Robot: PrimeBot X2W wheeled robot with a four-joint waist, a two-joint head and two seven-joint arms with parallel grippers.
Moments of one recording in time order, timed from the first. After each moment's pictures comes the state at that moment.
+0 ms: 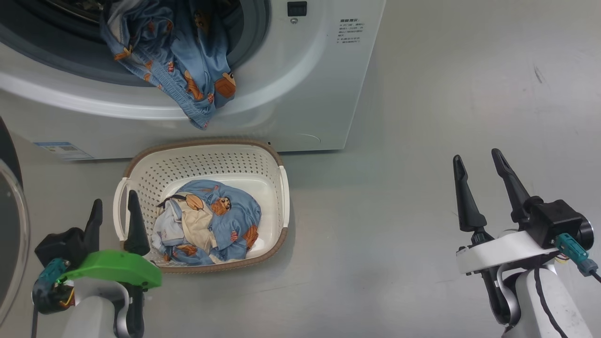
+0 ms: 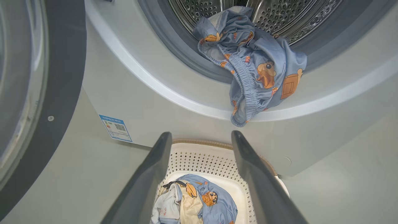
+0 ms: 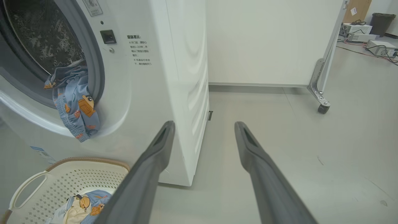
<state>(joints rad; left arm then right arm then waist) -0.26 0.03 -0.01 0.50 -0.41 -0.12 -0.25 -0.11 -0.06 0.07 0.10 0.13 0.10 -0.26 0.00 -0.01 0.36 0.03</state>
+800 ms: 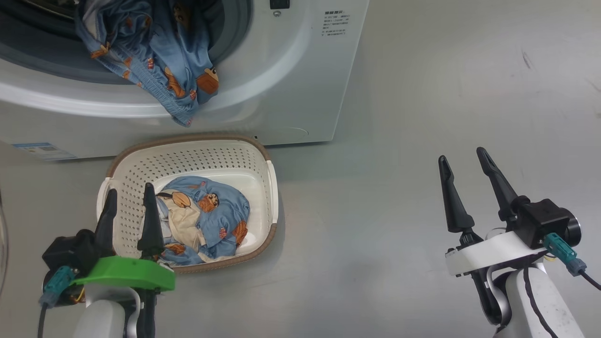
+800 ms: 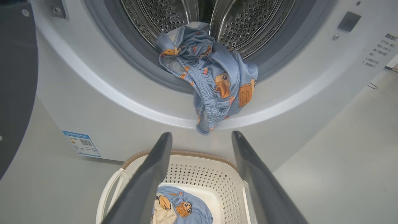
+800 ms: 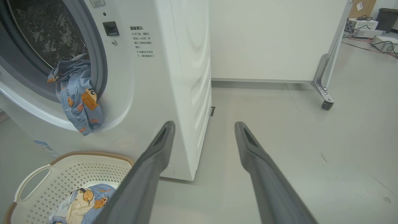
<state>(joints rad) -0.17 0.03 -0.08 0.28 -0.43 -0.12 -0.25 -0.11 -0.05 0.10 0.09 0.13 0.11 -0.26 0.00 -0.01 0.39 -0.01</state>
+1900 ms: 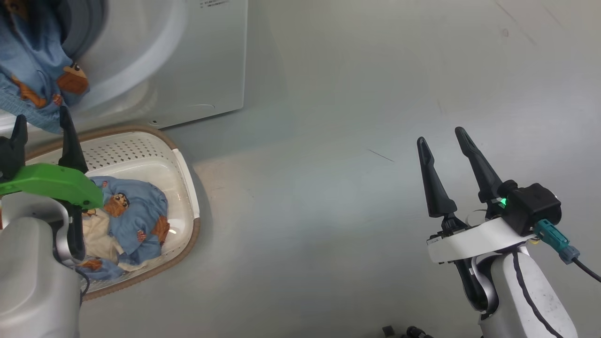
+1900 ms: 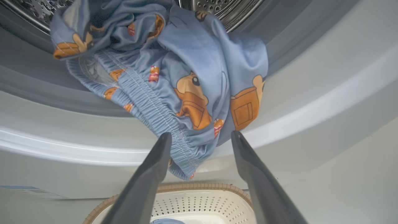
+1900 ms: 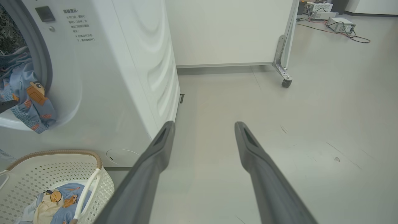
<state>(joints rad) -0.51 0.18 -0.01 0.51 -0.36 -0.05 -0.14 -0.17 -0.04 0.18 0.06 0.20 0.11 -0.26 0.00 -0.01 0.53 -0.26</state>
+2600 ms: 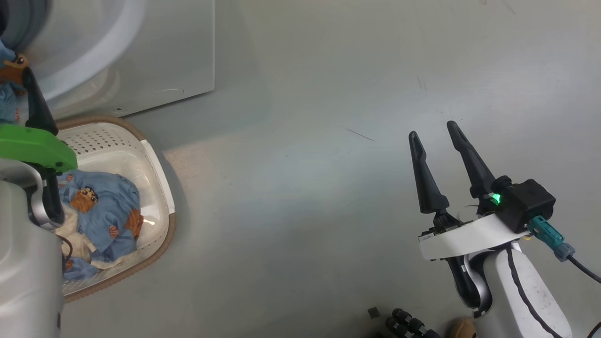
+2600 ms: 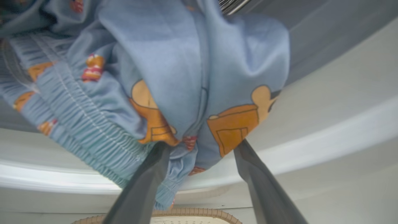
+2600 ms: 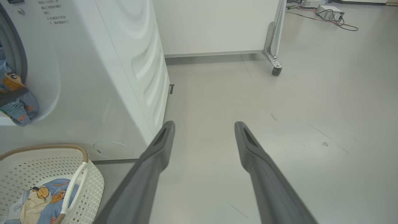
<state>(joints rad) -0.68 0.19 0.03 0.66 -0.35 0.02 -0.18 -0.19 -0.04 0.22 0.04 0.22 0.08 -0.26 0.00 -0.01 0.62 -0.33</state>
